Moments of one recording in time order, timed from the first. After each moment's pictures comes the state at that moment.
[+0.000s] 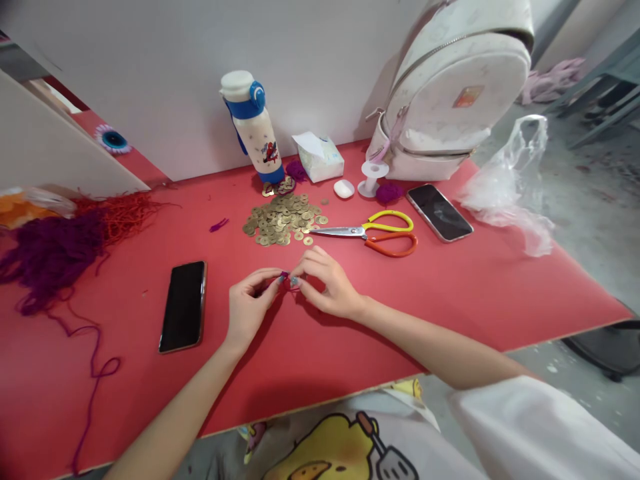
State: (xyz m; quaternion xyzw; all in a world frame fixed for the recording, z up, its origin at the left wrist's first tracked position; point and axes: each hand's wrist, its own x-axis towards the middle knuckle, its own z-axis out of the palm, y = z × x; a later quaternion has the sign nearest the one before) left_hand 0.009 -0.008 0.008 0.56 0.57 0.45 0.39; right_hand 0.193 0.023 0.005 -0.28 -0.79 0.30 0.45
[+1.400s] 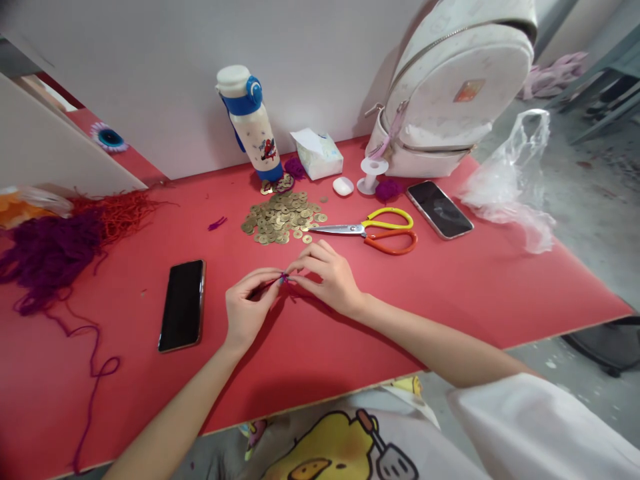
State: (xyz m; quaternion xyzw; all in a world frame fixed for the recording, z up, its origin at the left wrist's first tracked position) left_hand 0.012 -0.013 0.014 0.62 0.54 0.47 0.32; right_hand 0.193 0.025 0.001 -0.36 -0.79 0.22 0.45
